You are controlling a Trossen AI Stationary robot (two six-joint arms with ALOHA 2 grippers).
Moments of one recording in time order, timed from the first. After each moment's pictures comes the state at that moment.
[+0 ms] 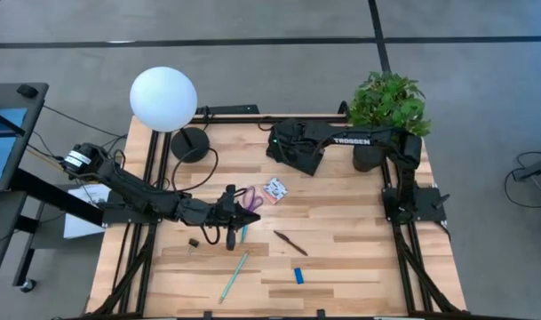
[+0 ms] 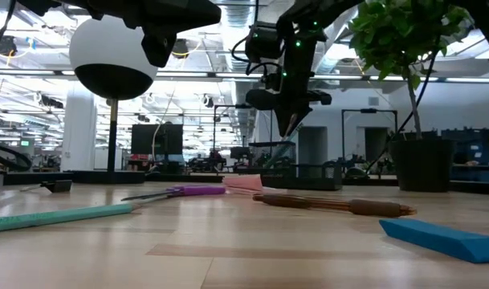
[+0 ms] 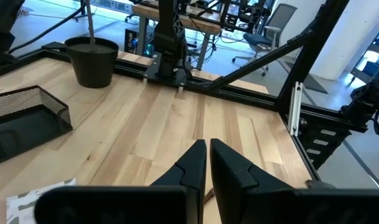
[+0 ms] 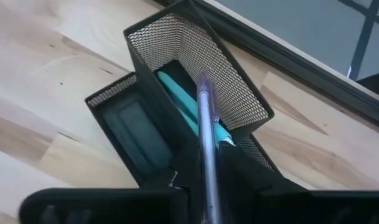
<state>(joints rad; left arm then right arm) -0.38 1.36 0.63 0.55 -0.40 -0.32 -0.28 1.94 1.57 -0.89 0.47 0.65</state>
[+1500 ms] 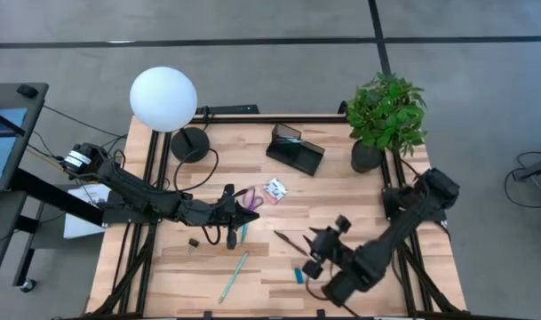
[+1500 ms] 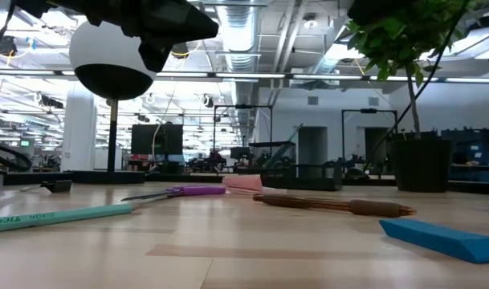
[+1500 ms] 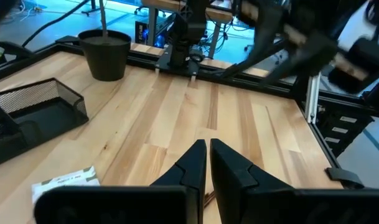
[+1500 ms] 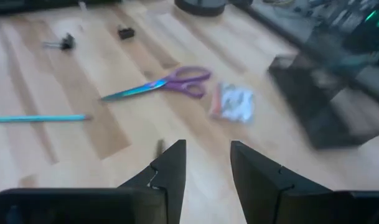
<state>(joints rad) -0.38 1.36 0.63 0.49 -0.43 -0.30 0.77 1.82 1.44 -1.07 0.97 1.25</state>
